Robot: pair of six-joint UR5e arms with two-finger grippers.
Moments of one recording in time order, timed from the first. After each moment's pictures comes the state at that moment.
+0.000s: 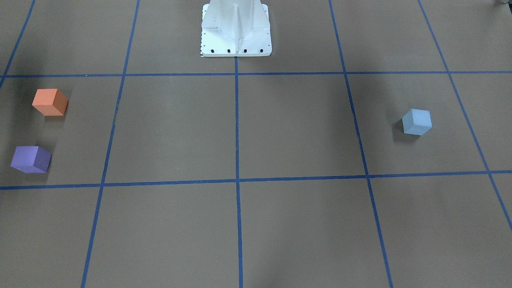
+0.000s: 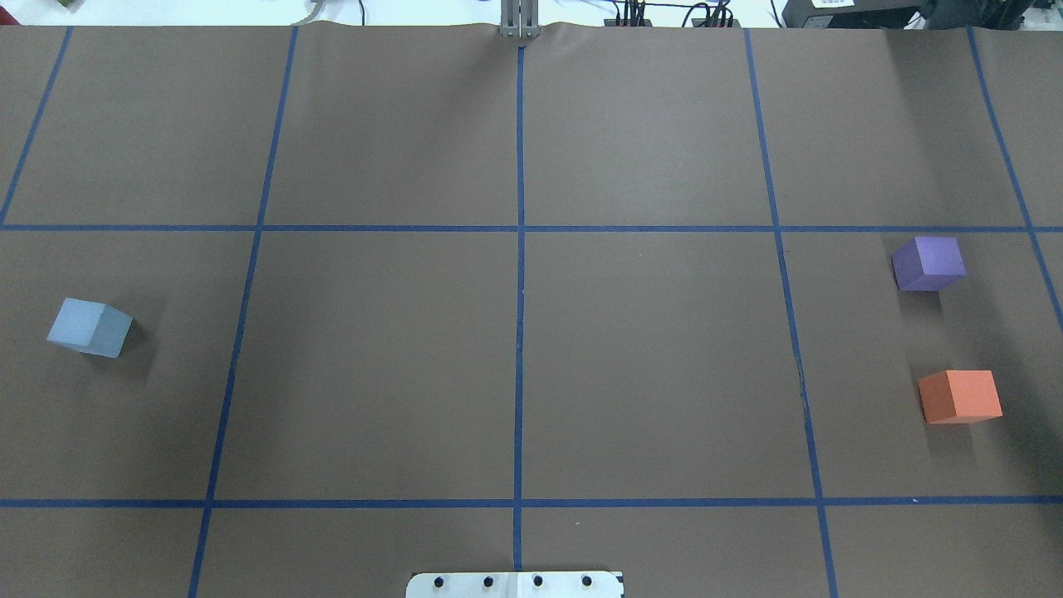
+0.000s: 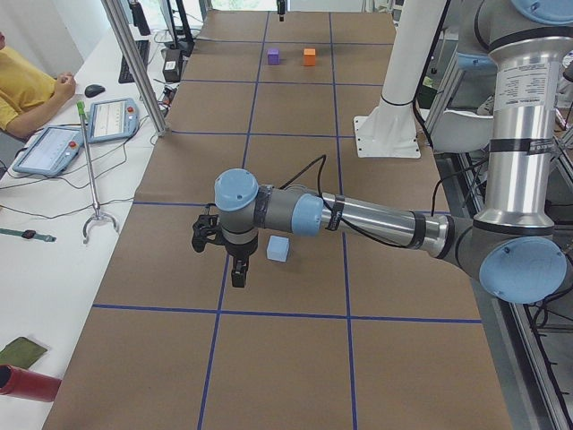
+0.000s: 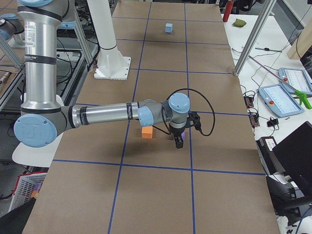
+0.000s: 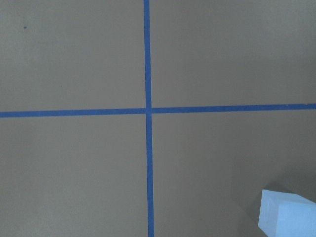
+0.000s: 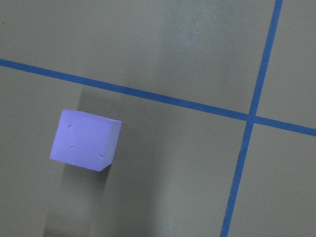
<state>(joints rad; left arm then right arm) -1.52 -1.57 -1.77 -1.54 -2.35 -0.11 1.42 -1.61 1.71 -1.50 2.36 0.07</state>
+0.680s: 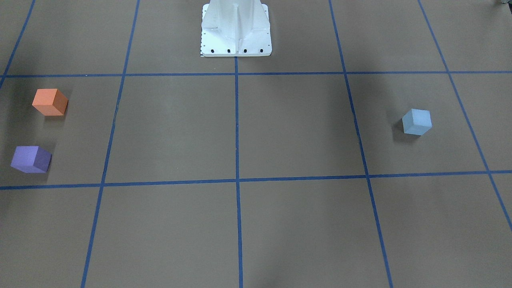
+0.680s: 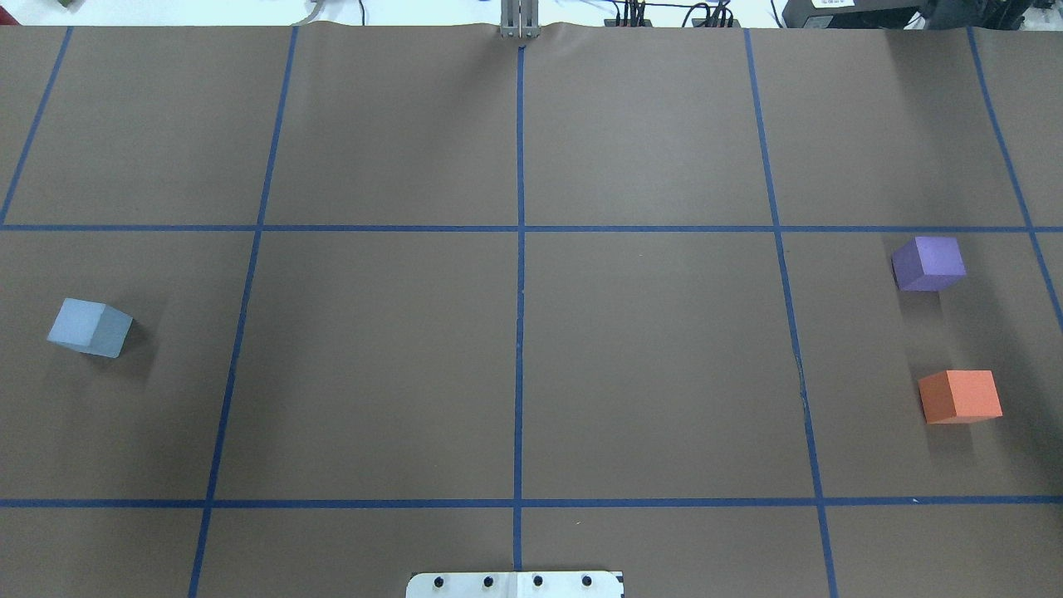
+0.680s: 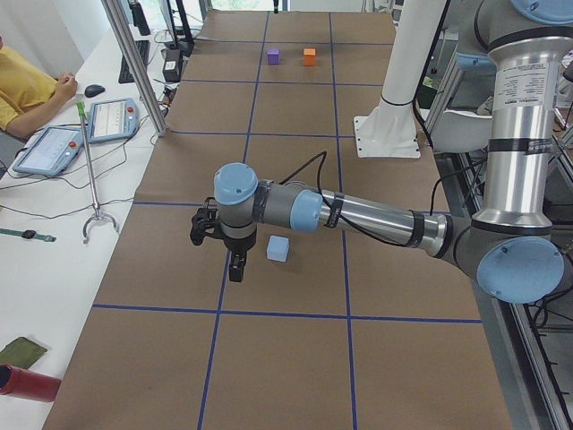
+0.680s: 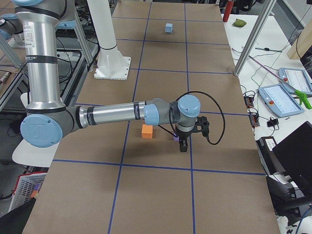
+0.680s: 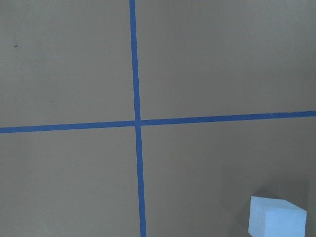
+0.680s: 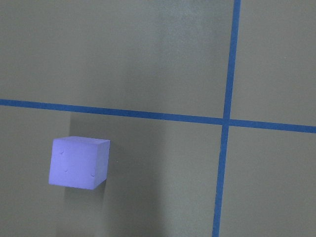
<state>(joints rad) -1.52 -1.53 -1.79 -1.55 -2.35 -0.11 1.49 -1.56 1.70 -1.58 2.39 0.08</state>
